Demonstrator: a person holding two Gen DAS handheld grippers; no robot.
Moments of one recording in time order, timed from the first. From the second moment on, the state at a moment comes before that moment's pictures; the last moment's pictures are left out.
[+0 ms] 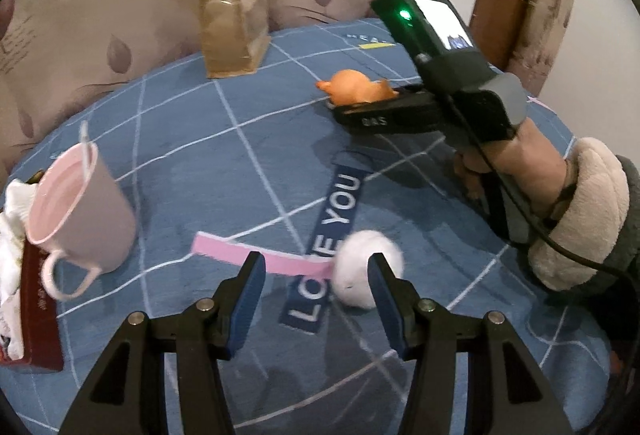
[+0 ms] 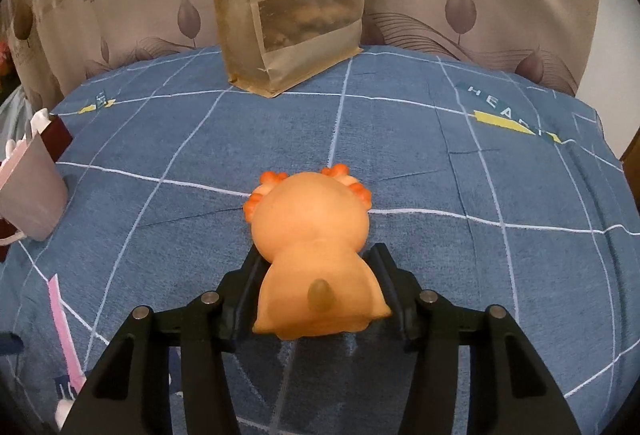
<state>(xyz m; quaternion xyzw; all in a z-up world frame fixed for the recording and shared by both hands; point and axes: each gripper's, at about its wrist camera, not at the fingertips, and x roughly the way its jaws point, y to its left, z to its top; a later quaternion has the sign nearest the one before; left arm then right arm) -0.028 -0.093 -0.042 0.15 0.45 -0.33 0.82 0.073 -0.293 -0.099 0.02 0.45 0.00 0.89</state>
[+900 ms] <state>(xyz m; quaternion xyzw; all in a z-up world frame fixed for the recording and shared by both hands) -0.010 -0.111 -0.062 0.11 0.50 -0.33 0.79 0.072 -0.299 -0.099 0.04 0.44 0.01 0.89</state>
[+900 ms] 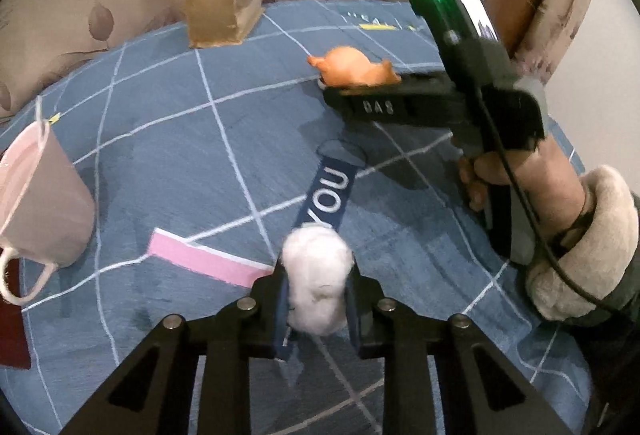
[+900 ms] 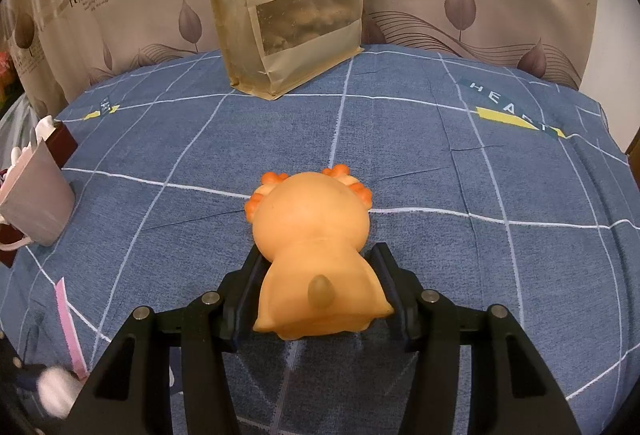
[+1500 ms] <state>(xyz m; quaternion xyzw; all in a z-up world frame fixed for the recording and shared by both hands) 0.015 -0.065 -0.014 0.07 0.46 -0.27 0.84 0.073 -0.298 -0.099 0.03 0.45 0.01 0.89</state>
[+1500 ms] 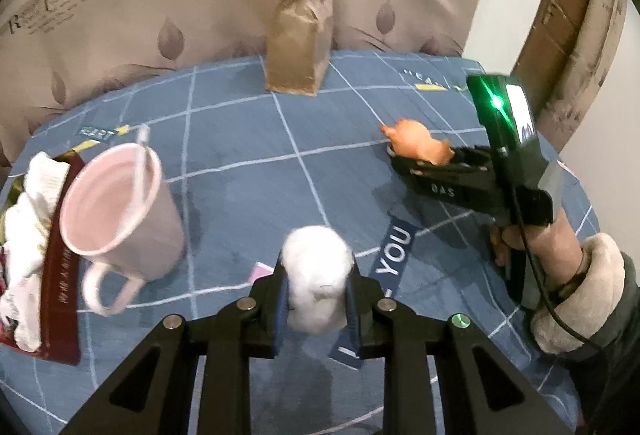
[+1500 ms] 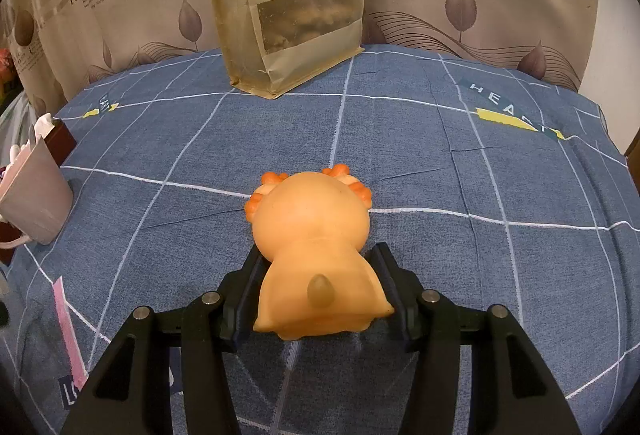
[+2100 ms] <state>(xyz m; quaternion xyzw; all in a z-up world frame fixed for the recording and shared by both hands) 0.056 0.035 0.024 0.06 0.42 -0.13 0.89 0.073 -0.297 -0.099 0.03 0.45 0.00 0.89</state>
